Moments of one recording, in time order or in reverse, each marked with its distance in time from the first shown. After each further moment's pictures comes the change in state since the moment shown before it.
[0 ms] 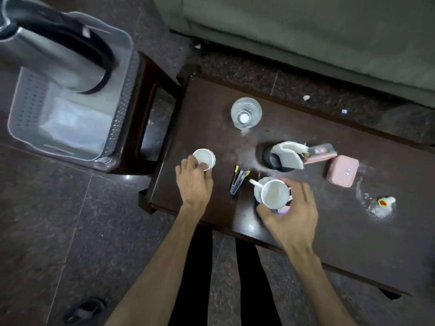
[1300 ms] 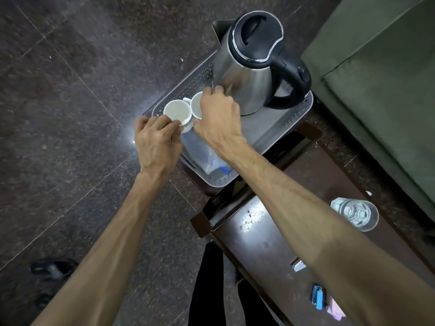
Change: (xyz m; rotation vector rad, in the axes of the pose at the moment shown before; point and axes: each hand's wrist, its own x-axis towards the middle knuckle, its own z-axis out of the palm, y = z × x) left_hand 0.128 -0.331 -0.167 -0.067 0.660 -0.138; right_hand 0.074 -0.447 0.339 -0.635 -0.445 -0.915
